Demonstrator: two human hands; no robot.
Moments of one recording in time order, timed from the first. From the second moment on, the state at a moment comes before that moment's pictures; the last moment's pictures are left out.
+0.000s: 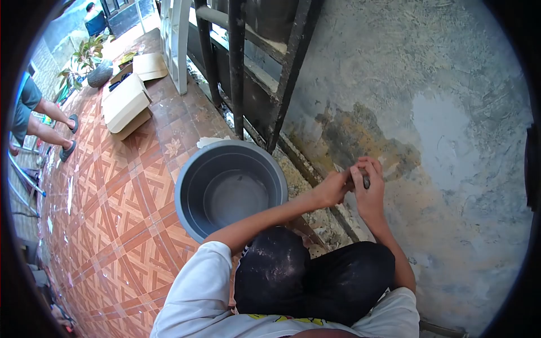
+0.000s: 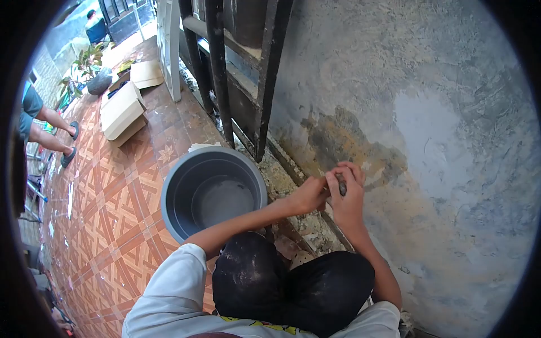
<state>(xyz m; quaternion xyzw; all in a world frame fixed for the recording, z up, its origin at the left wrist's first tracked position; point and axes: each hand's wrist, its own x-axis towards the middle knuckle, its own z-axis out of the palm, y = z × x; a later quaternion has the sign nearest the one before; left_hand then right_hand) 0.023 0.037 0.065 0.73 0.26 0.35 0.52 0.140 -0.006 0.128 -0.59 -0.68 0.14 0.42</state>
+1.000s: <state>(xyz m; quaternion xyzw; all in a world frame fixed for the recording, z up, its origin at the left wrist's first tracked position) -0.028 0.042 0.012 0.86 0.39 0.11 0.32 0.185 0.023 -0.031 -0.74 -0.62 0.21 0.13</state>
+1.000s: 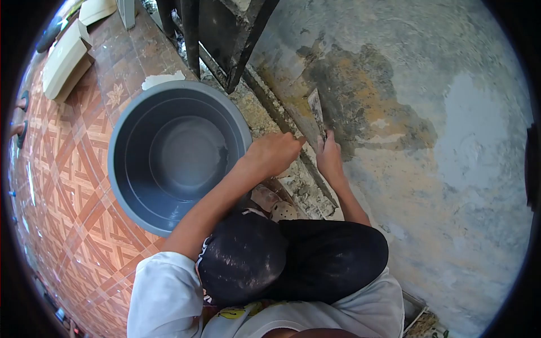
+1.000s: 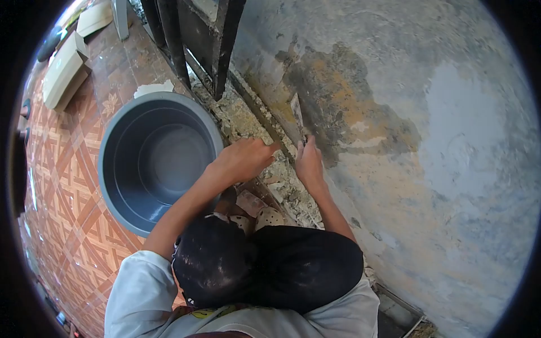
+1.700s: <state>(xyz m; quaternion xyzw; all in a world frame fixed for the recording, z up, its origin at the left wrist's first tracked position) -0.031 0.044 0.002 0.84 0.38 0.14 0.35 0.146 0.033 -0.099 -0.79 -0.53 0.20 0.23</state>
